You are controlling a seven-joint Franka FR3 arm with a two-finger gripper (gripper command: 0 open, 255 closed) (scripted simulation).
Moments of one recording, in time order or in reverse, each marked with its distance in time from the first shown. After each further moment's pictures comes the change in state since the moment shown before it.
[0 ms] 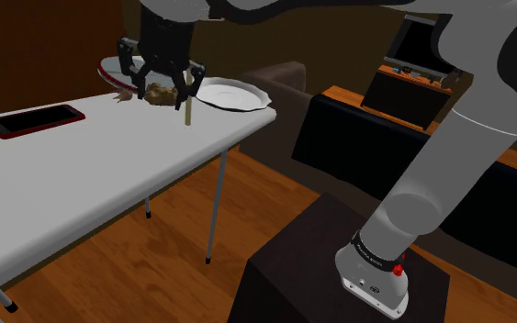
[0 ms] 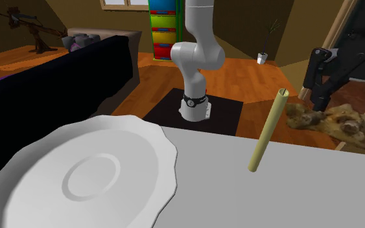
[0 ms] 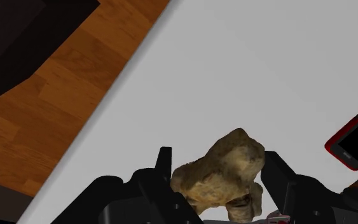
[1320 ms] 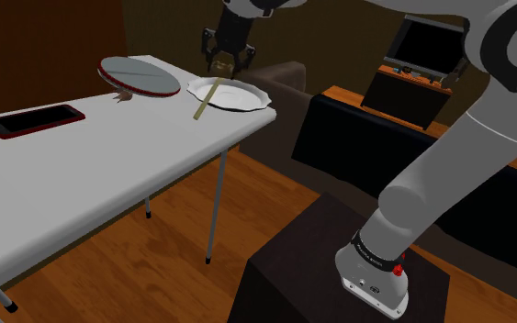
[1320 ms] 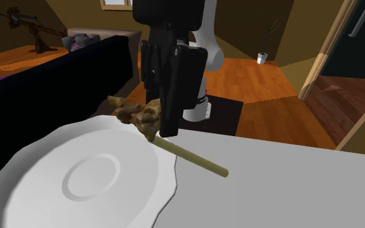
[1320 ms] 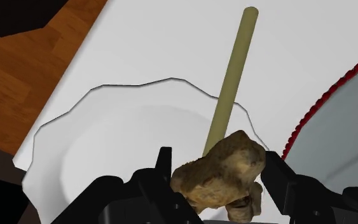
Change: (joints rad) arm -0.205 -0.113 -0.288 -0.110 0.174 0.085 -0.533
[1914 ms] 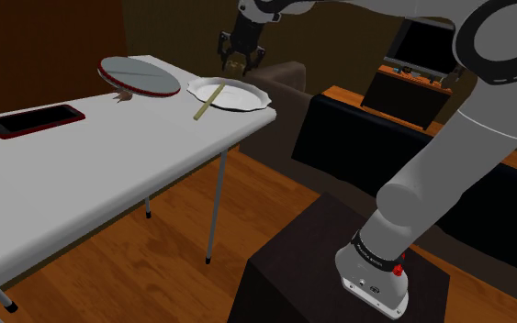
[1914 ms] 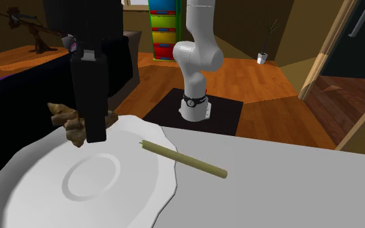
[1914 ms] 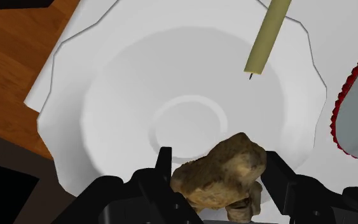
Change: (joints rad) arm -0.066 0.066 -0.079 0.037 0.005 0.030 -0.148
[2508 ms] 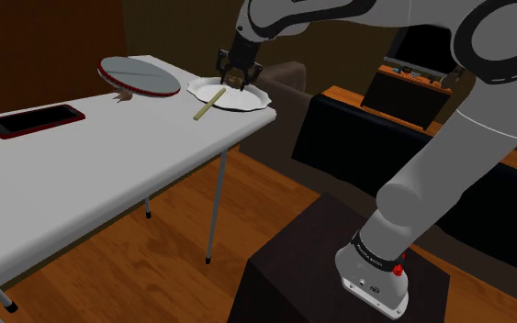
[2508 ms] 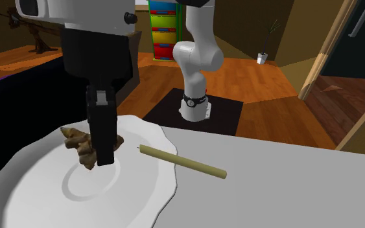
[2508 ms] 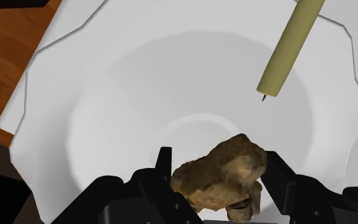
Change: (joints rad) arm -0.001 0.009 0.000 -0.108 -0.006 0.117 0.004
